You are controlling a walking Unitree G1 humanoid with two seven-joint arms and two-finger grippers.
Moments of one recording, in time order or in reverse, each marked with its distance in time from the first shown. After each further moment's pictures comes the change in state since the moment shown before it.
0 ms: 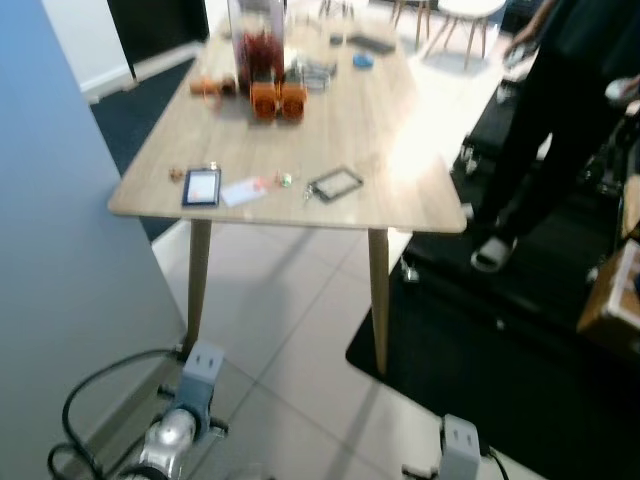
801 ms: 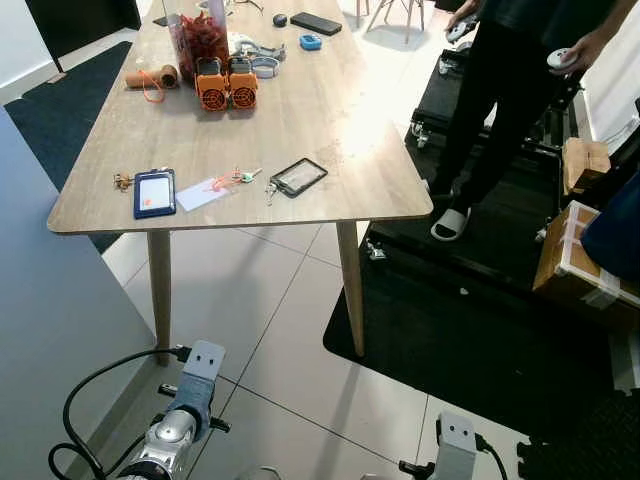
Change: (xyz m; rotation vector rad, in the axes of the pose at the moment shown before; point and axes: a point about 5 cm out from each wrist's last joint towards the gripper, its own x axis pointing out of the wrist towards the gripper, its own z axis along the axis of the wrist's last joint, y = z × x) left arm 0.001 0.000 0.003 0.001 -0.012 -0.005; right arm 0.001 0.003 0.003 -0.030 -0.010 0.012
